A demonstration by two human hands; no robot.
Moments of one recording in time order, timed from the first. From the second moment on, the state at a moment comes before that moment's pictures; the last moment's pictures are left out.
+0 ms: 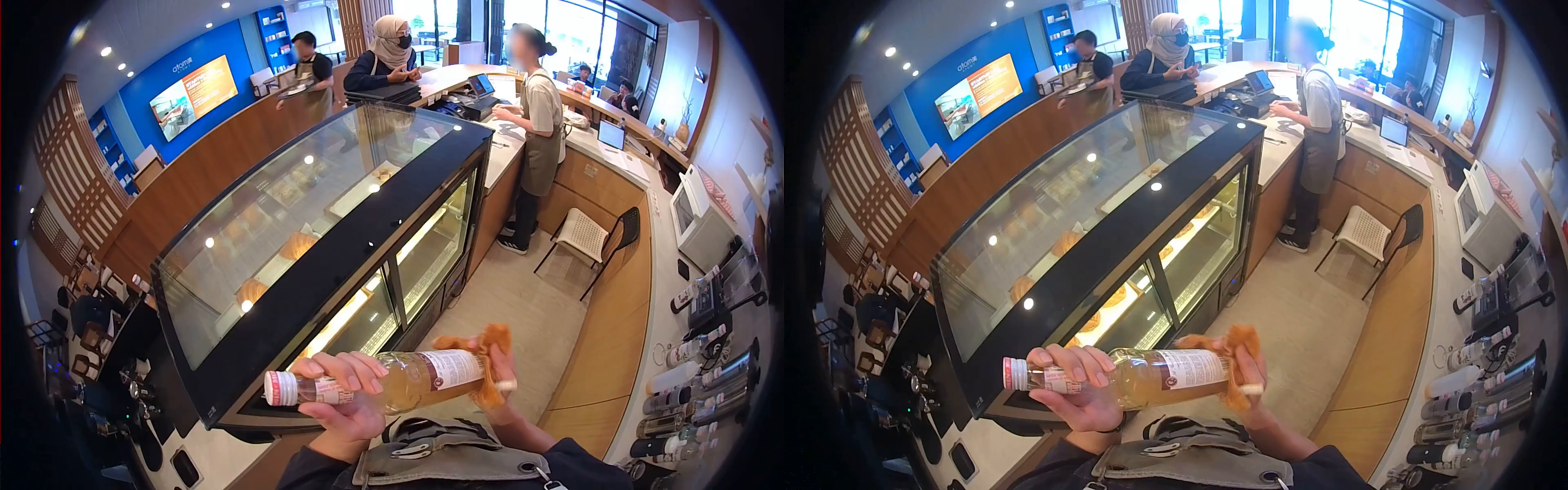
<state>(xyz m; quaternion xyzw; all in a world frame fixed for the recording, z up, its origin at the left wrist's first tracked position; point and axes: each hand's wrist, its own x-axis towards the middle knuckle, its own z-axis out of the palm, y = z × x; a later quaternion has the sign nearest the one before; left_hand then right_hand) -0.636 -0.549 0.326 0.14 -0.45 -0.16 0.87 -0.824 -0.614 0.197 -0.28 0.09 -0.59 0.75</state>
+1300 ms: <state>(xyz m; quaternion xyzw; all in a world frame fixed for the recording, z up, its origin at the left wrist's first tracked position) -0.770 -0.787 0.223 0.36 -0.57 -0.29 0.67 -0.917 -0.945 0.108 -0.20 0.14 -0.10 0.96</state>
